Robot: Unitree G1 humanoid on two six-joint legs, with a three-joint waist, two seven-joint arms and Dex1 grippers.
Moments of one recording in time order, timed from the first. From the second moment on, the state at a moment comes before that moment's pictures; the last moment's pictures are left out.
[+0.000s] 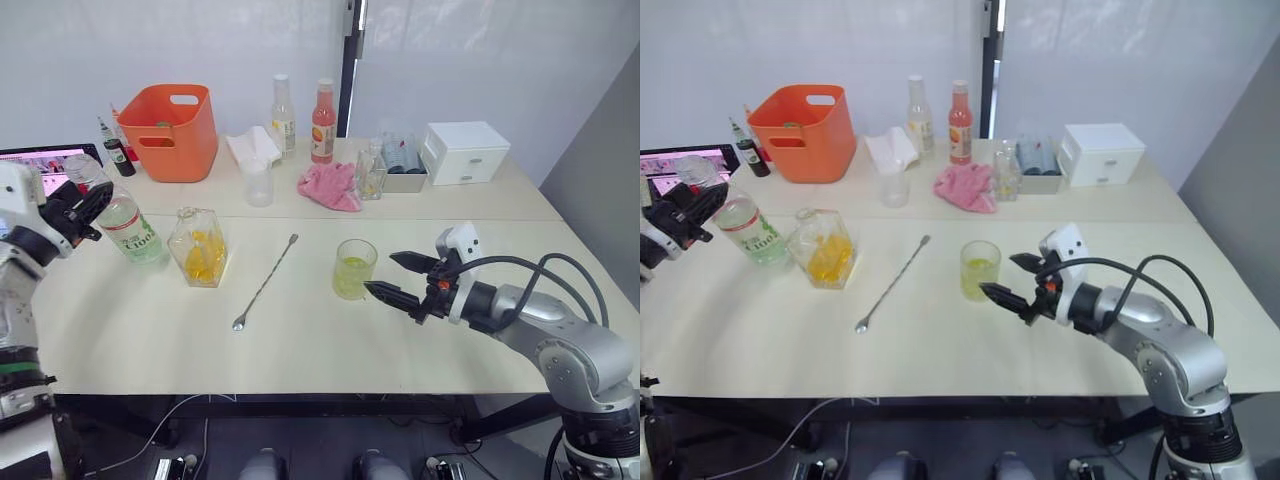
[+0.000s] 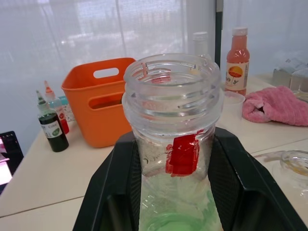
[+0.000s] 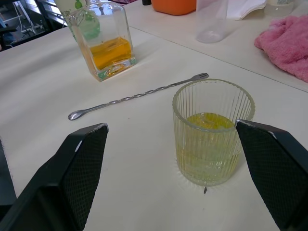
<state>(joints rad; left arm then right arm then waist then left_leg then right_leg) -0.62 0.81 0.46 0.46 -0.42 0.21 -0.72 -0.36 -0.63 -0.09 -0.47 0.73 0.83 0.56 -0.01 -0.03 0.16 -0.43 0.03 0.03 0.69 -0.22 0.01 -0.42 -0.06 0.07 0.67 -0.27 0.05</state>
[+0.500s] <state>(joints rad) -0.74 0.76 0.40 0.74 -0.35 0.06 -0.70 -0.34 -0.62 -0.11 -0.52 0.73 0.83 0.53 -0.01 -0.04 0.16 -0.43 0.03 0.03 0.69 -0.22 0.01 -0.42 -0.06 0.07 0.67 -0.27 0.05</state>
